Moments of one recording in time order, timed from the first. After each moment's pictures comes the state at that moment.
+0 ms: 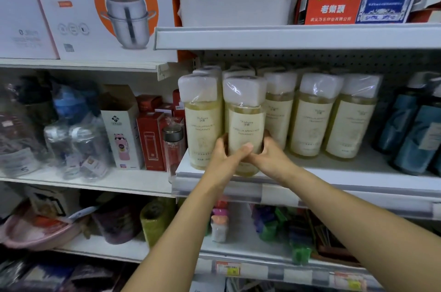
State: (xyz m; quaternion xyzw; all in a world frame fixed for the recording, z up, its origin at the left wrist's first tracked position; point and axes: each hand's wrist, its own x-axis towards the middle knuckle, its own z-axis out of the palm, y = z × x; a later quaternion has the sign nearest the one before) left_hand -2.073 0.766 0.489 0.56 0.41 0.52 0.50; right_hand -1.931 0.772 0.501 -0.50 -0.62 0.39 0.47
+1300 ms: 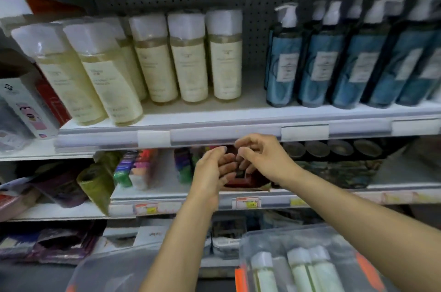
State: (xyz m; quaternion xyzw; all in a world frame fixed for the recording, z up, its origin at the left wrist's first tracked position) left_hand -1.829 0.620 0.418 0.34 0.48 0.48 0.65; right_hand -1.688 0.609 0.441 -0.56 -0.60 0.38 0.43
